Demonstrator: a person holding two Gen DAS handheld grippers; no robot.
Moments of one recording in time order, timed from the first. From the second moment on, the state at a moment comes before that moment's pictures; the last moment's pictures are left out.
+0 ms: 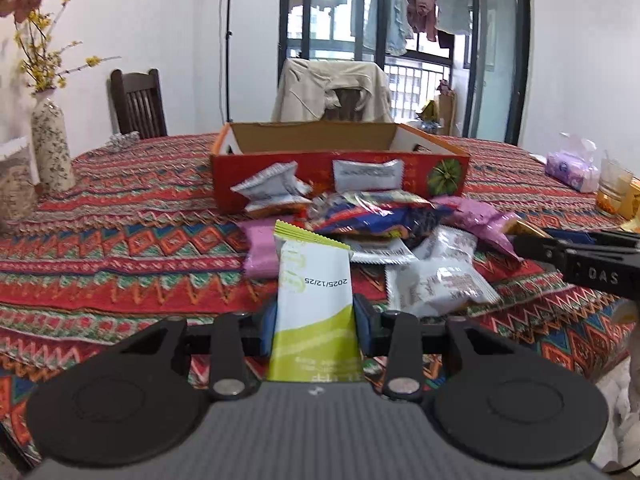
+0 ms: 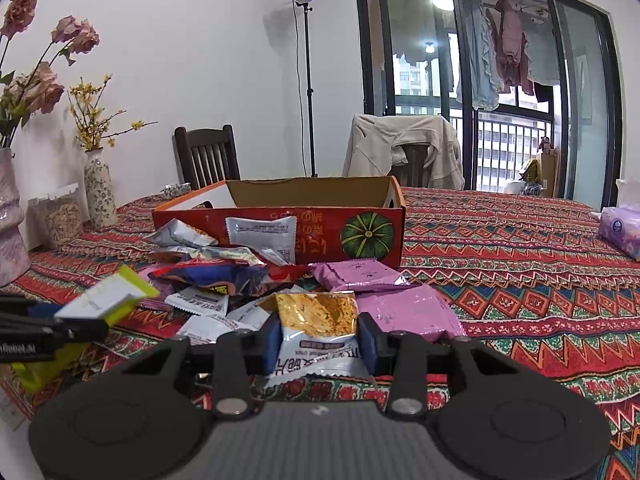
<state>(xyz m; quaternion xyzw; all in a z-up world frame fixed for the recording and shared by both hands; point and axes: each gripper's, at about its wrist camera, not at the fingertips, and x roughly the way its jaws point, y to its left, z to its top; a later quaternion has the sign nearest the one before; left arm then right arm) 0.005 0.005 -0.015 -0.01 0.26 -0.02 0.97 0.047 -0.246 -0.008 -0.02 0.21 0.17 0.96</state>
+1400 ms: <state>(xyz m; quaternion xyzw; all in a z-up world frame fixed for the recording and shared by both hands) 0.231 0.020 0.062 -0.08 0.15 0.02 0.99 0.275 -0.172 0.054 0.03 0.17 0.15 0.97</state>
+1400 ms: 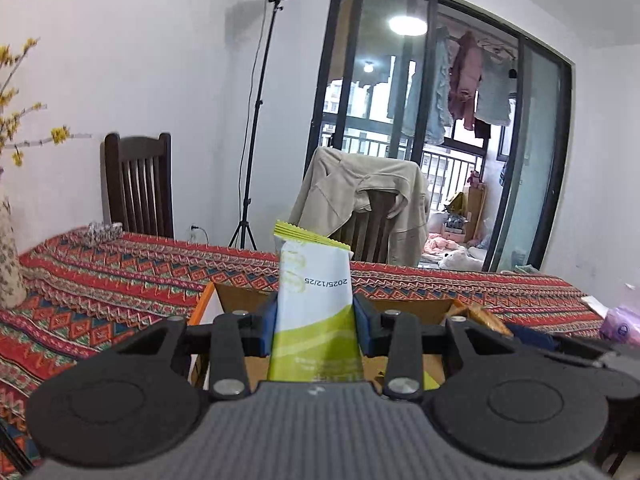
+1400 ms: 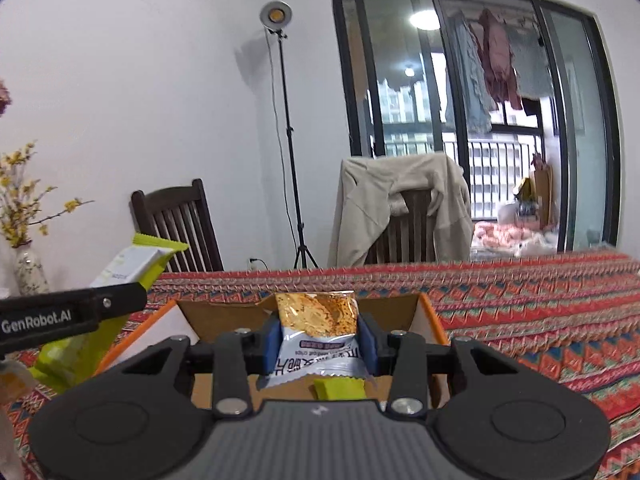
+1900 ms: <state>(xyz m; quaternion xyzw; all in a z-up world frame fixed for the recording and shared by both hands) 0.248 0.027 0.032 -0.07 0.18 0.02 0.98 0.283 -0.166 0.023 0.01 0.21 0.14 0.97</state>
